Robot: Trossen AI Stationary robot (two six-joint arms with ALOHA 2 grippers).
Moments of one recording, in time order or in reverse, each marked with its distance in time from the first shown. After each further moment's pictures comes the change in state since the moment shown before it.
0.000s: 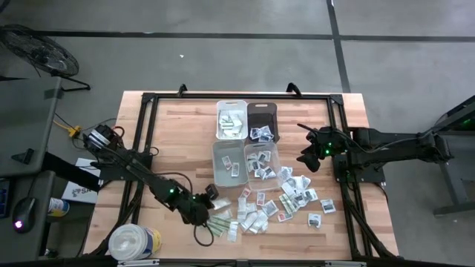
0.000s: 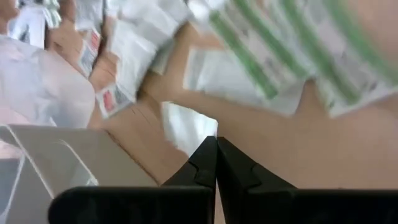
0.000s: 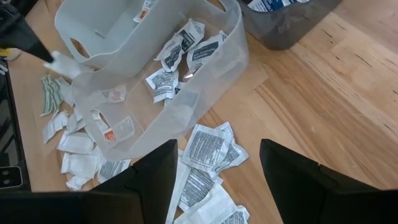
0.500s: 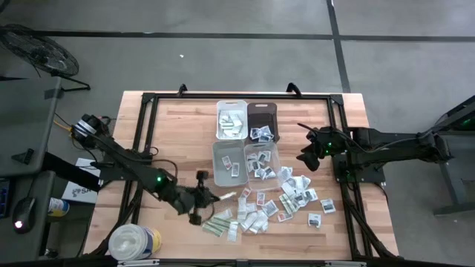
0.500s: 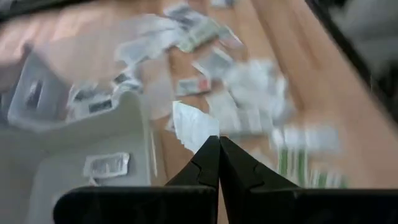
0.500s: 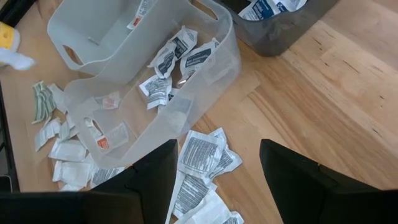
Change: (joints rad) left arm 0.026 -0.215 0.002 0.085 -0.129 -0.679; right arm 0.000 0.000 0.000 0.003 0.035 0.004
